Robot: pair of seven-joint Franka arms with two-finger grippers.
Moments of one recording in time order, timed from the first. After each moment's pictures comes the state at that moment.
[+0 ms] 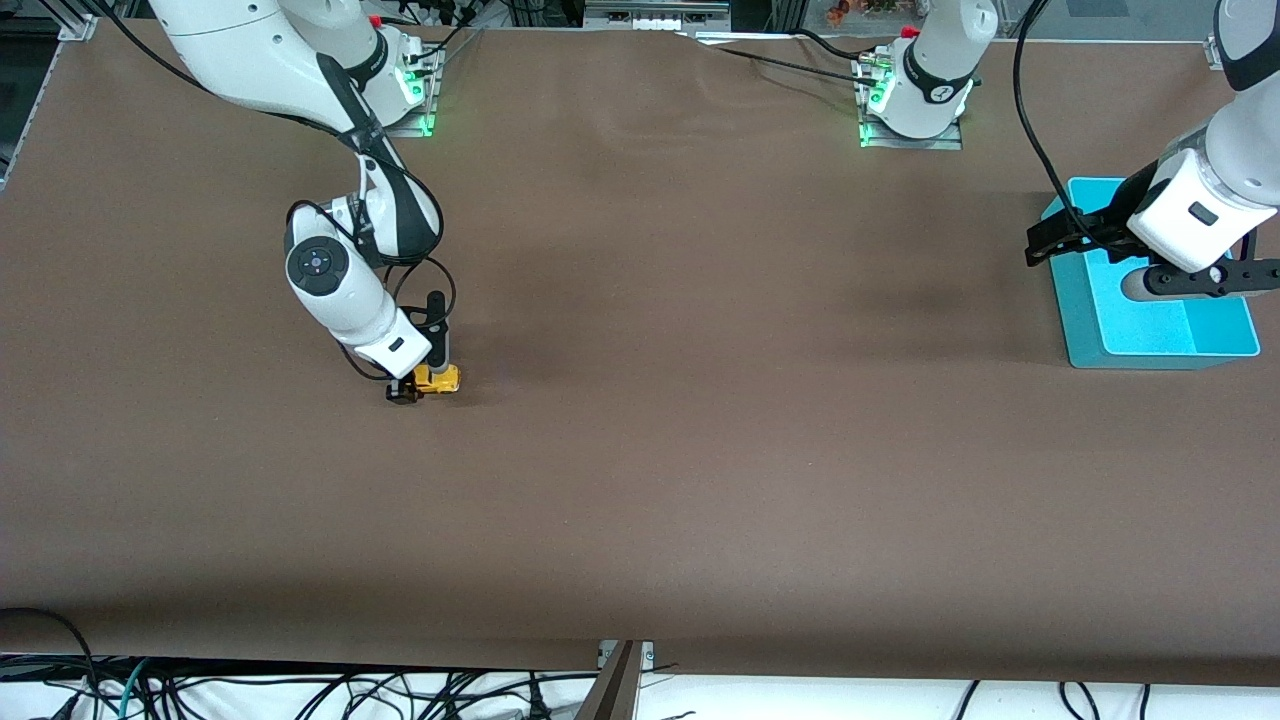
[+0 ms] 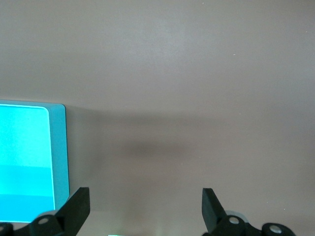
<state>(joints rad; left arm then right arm) -0.03 0.03 -0.03 -1.65 -0.03 1.55 -0.15 0.34 0.46 -0.06 -2.12 -0.05 2.68 -1.38</state>
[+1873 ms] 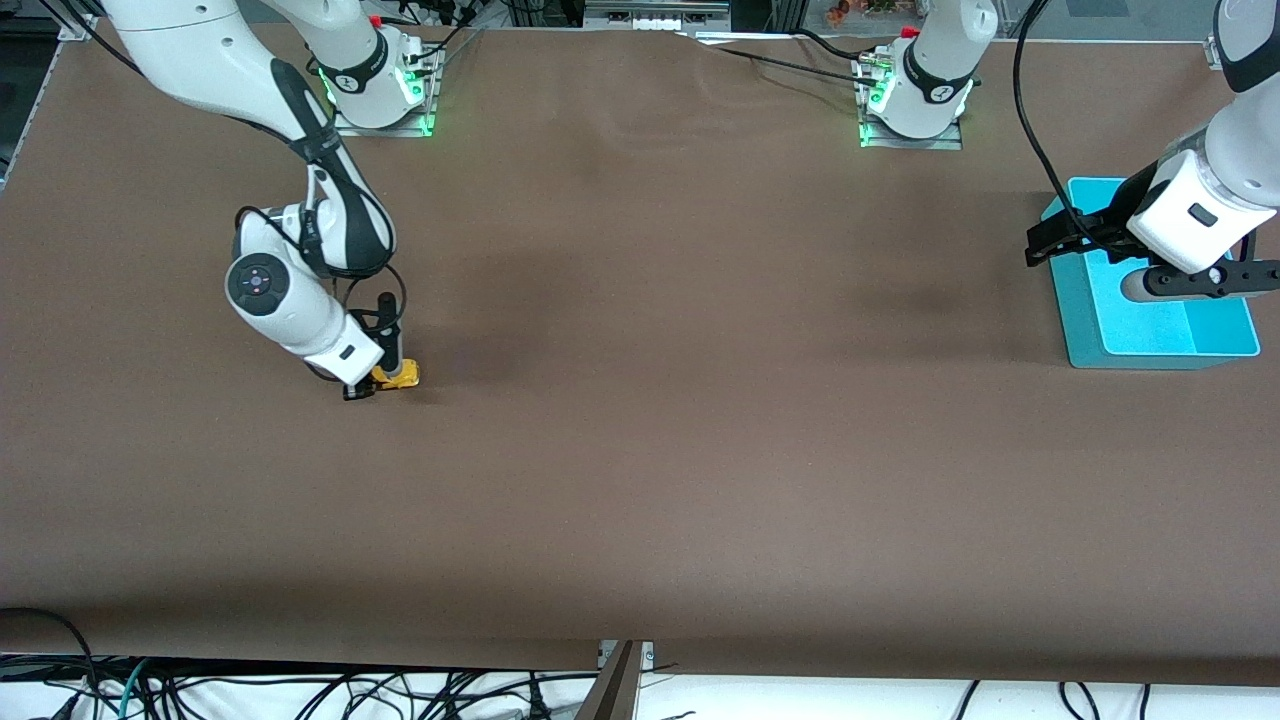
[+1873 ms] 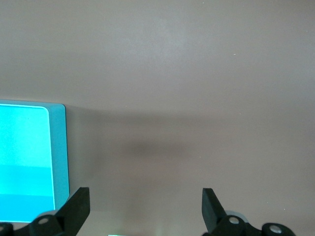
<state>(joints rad) -0.03 0.03 -0.03 -1.65 -0.03 1.55 -0.15 0.19 0.45 -0.05 -2.11 -0.05 2.56 -1.56</state>
